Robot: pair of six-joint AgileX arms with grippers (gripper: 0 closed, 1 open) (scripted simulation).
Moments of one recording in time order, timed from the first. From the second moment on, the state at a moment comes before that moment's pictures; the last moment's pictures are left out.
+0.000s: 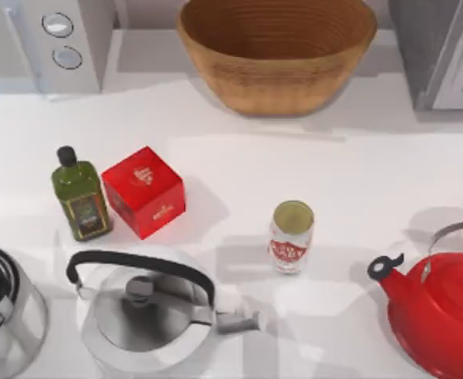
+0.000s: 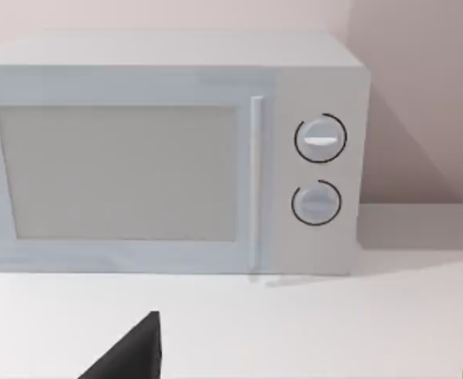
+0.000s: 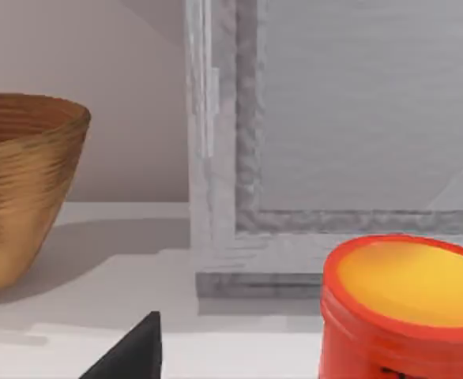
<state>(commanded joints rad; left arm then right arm) 0.00 0.00 0.00 0.00 0.00 0.00 0.00 0.00 0.00 0.00 0.00 0.00</state>
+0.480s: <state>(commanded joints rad) -0.07 0.19 0.19 -0.12 0.00 0.00 0.00 0.00 0.00 0.00 0.00 0.00</state>
